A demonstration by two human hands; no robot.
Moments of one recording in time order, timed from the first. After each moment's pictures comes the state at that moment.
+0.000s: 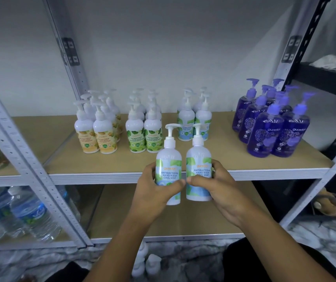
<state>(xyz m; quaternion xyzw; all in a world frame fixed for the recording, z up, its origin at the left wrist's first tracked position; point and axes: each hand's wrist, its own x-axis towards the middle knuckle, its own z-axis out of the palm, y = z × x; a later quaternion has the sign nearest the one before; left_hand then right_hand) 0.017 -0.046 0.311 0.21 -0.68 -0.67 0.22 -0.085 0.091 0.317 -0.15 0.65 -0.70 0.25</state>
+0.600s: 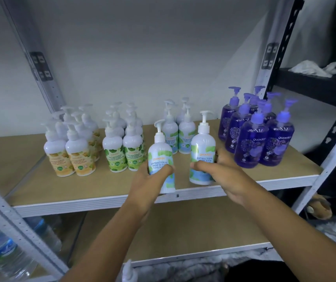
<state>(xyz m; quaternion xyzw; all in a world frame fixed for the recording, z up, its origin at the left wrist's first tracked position) -0.065 -0.055 0.333 0.23 -0.65 -0.70 0.18 -0.178 0.100 0.343 -0.18 0.72 -0.65 0.17</state>
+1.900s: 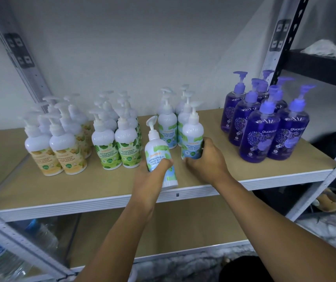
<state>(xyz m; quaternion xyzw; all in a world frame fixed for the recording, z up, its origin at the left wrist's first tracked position) -0.104 -0.063 0.300 0.26 -0.60 -0.73 0.21 -0.239 0.049 0.286 -0.21 0.86 -0.47 -0.02</state>
